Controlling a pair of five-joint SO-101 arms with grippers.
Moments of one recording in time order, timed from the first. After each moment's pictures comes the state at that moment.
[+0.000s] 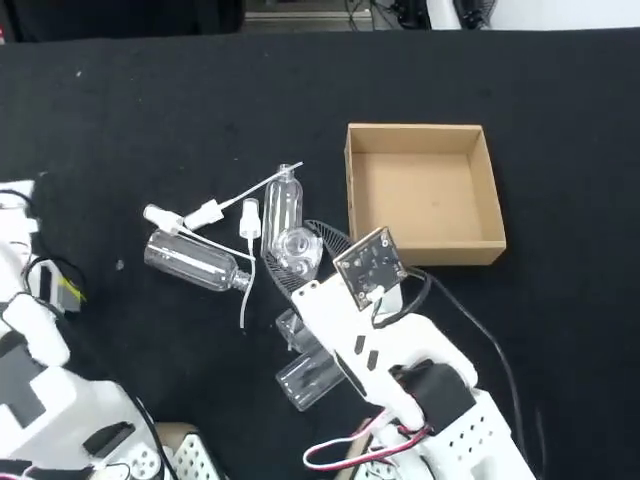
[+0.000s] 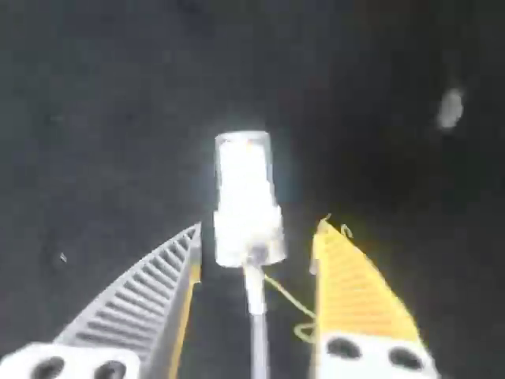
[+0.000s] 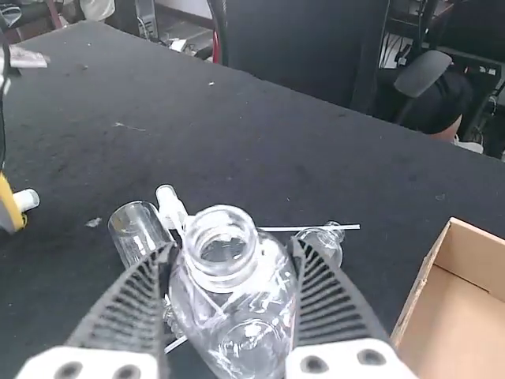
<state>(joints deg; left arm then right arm) -48.5 -2.0 29.3 61.4 -38.6 -33.8 -85.0 73.8 40.0 3.0</state>
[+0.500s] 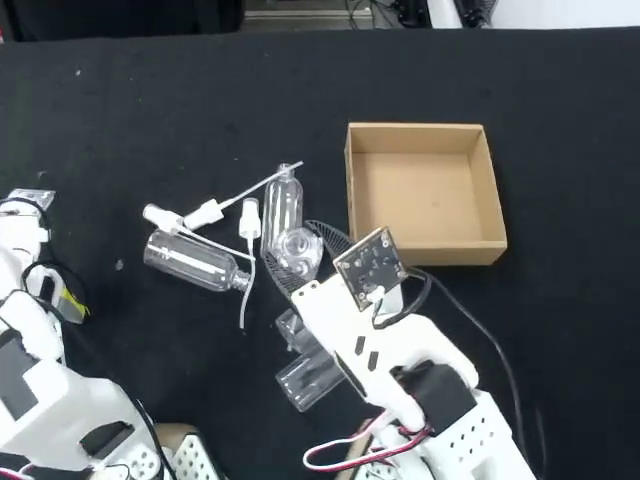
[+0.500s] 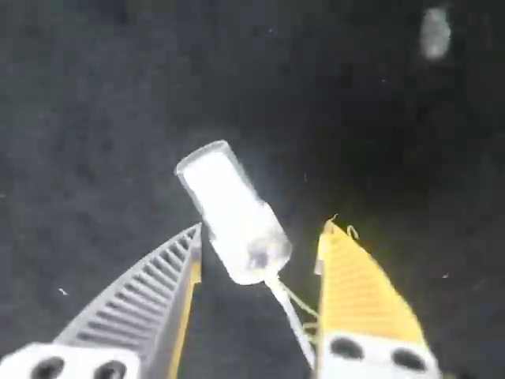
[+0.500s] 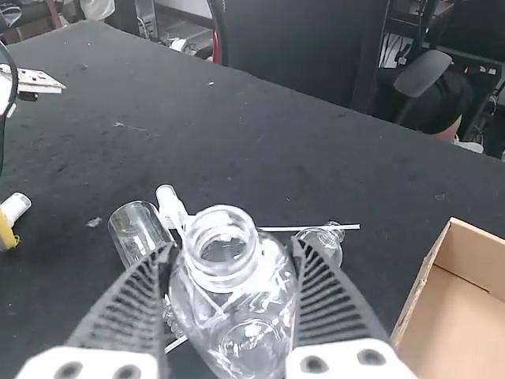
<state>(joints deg) -49.0 1.3 29.3 61.3 -49.8 -33.8 -85.0 73.8 40.0 3.0</state>
